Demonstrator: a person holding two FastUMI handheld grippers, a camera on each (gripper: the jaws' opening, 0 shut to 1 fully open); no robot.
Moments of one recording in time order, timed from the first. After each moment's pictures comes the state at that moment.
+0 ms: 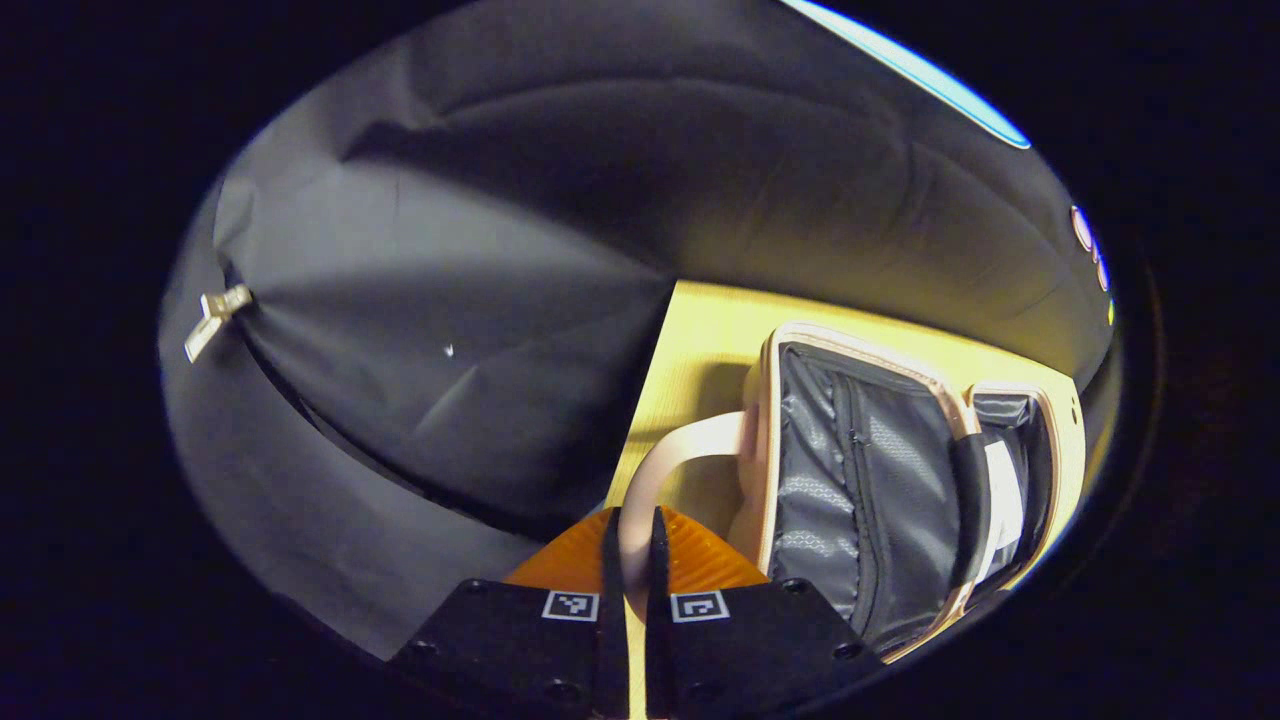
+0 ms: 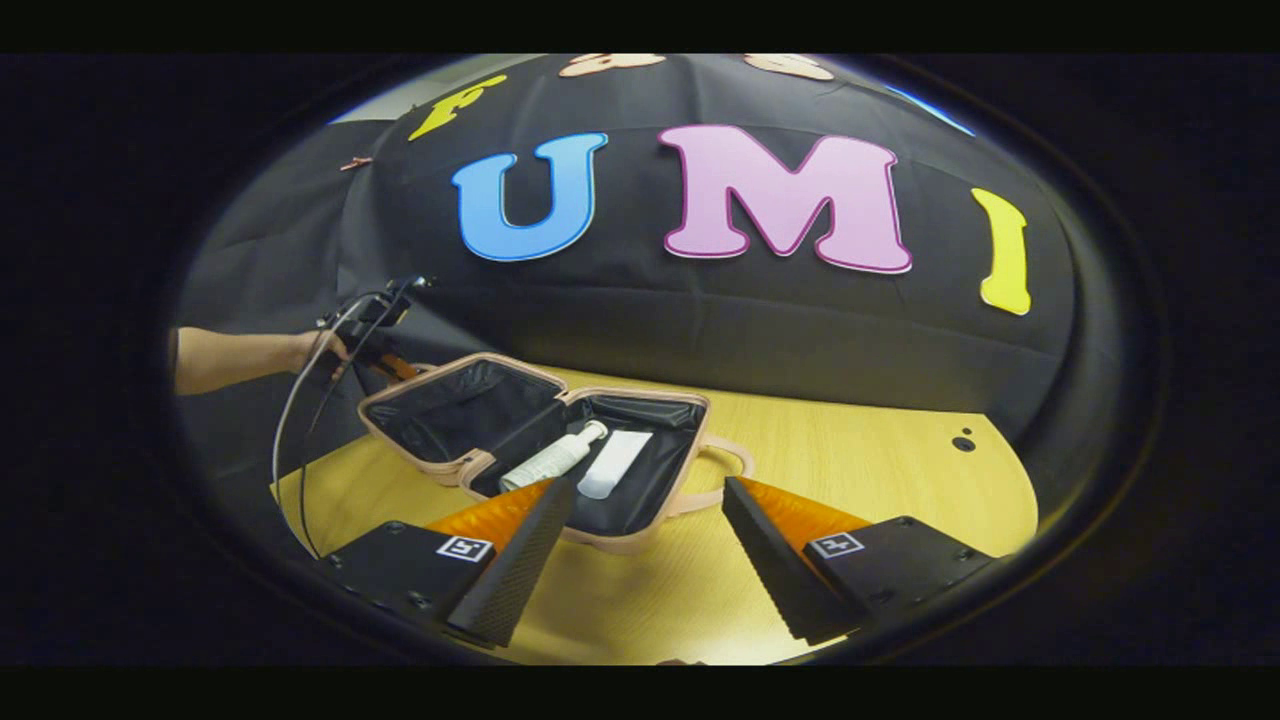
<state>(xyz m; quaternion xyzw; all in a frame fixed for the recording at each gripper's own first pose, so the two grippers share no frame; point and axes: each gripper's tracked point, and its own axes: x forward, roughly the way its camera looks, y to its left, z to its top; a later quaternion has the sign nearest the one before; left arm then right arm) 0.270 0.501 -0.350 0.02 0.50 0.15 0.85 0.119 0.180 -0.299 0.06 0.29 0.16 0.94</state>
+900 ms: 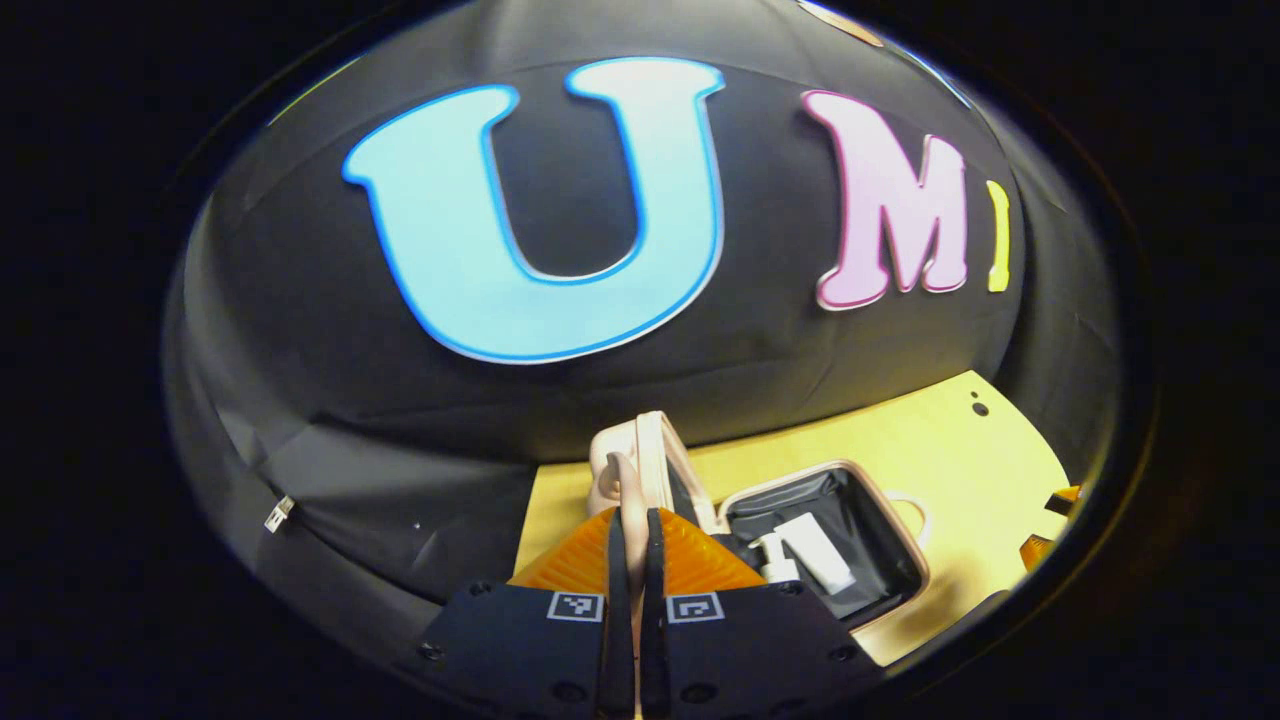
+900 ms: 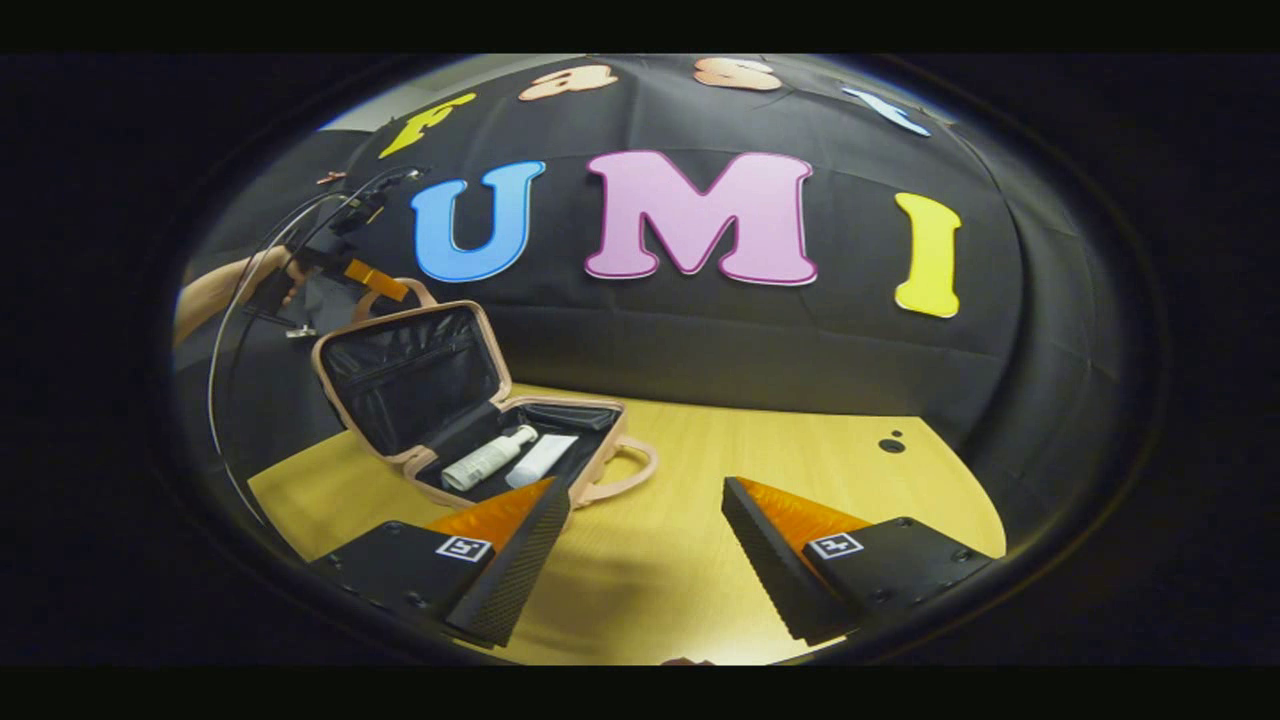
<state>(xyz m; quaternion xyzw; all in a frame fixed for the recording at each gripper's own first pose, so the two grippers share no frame) 0.320 0.238 -0.172 0.13 0.35 0.00 0.93 0.096 0.073 -0.289 0.06 0.27 0.09 0.96</state>
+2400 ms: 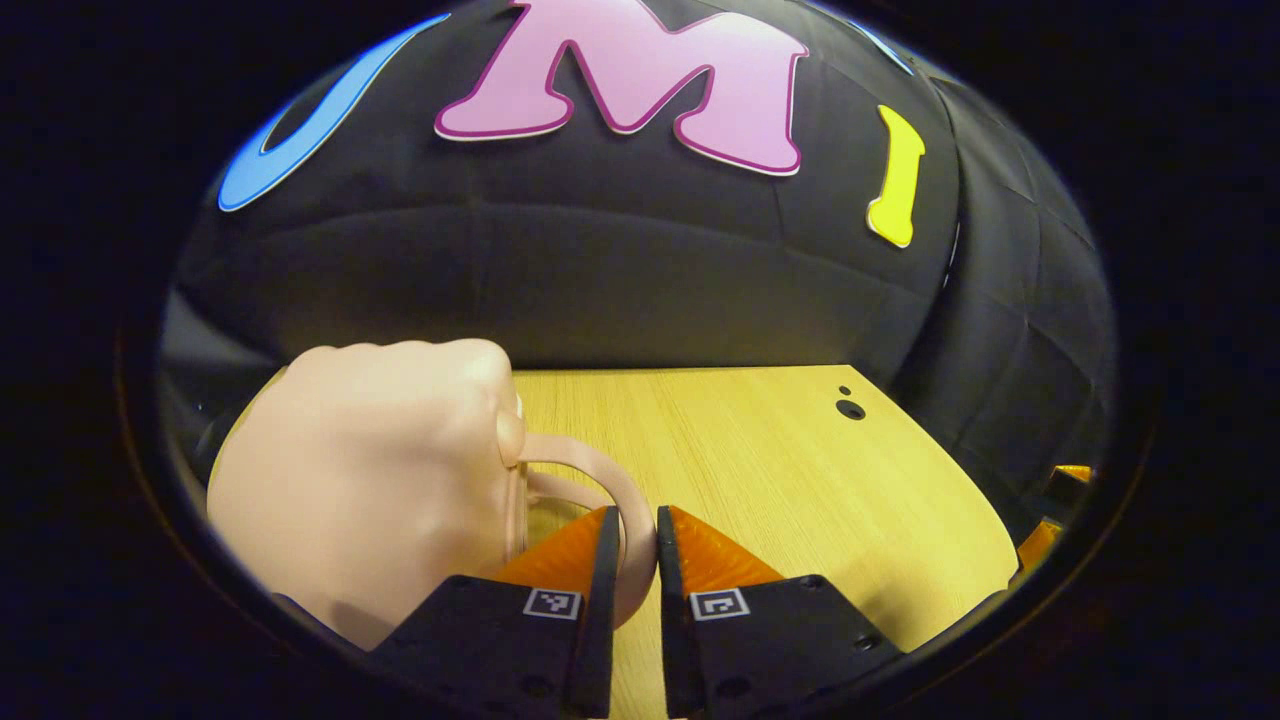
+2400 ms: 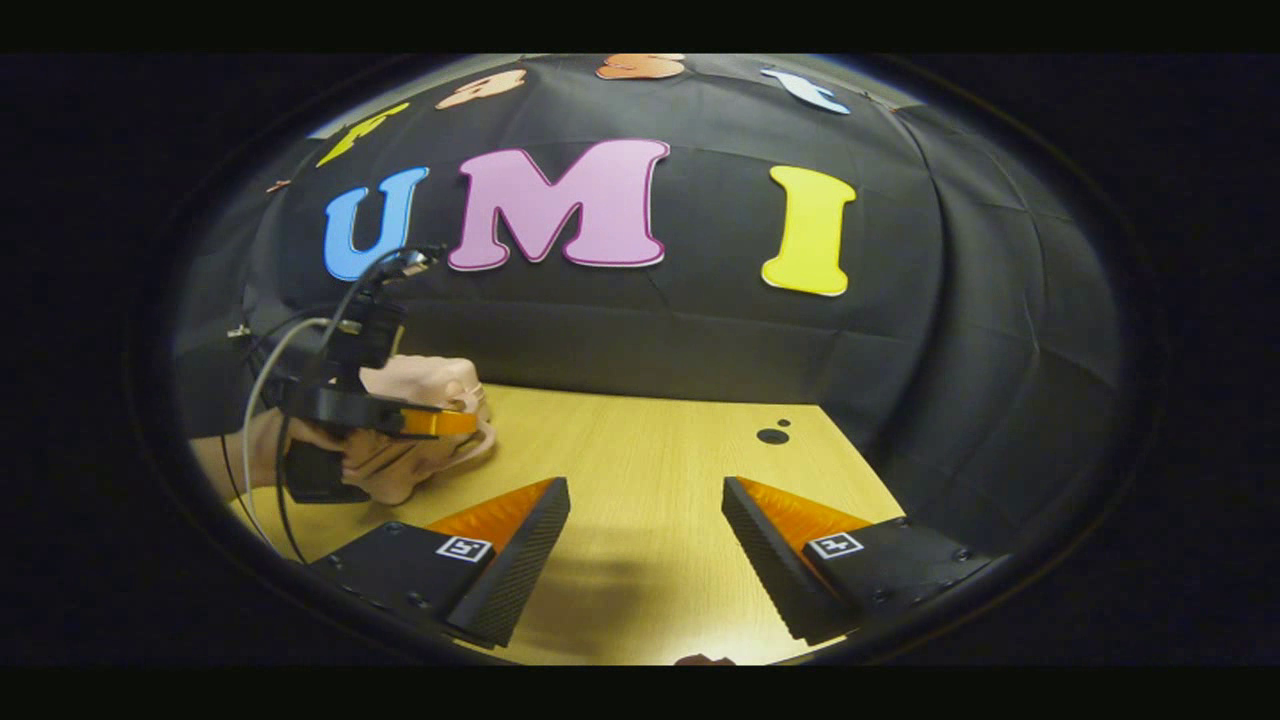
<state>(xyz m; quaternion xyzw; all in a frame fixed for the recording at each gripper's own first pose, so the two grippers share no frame) 0.292 -0.085 -0.407 -0.02 0.37 -0.09 0.93 0.099 -0.084 -0.314 0.04 0.28 0.01 0.96</state>
